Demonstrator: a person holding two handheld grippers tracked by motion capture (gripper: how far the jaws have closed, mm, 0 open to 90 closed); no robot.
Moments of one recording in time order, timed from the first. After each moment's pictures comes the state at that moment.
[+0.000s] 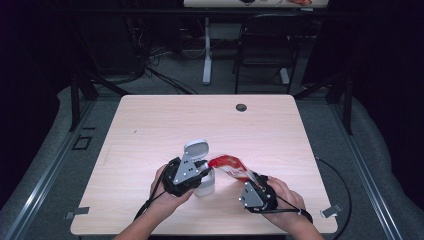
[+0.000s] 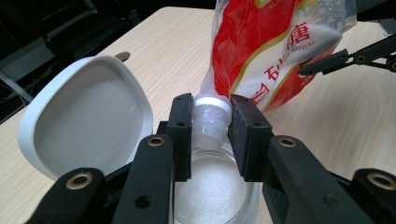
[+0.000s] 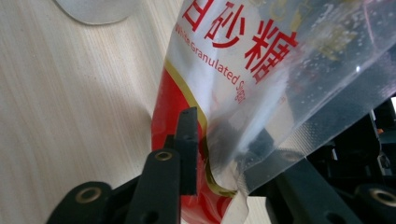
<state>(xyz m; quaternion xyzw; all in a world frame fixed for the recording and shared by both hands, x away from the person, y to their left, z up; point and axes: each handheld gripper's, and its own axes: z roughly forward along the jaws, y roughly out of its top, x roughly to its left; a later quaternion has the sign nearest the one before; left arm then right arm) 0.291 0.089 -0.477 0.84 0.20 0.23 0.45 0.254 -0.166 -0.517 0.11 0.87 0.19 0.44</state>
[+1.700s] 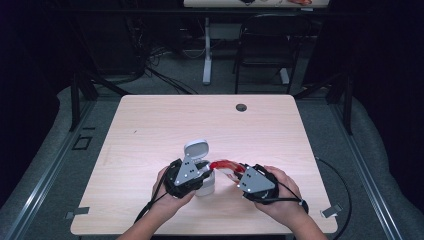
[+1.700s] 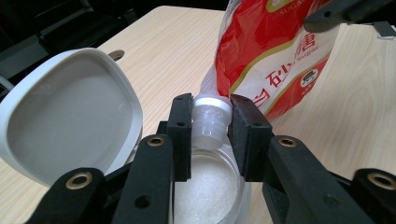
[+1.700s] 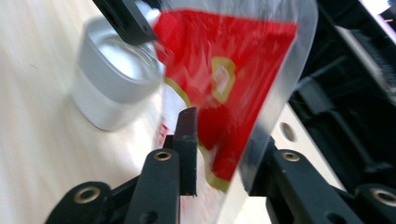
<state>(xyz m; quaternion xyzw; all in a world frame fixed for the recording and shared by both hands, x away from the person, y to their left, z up) 0.290 0.086 -0.483 0.84 0.21 0.22 0.45 0.257 -0.154 -0.454 0.15 0.86 0.33 0.36</state>
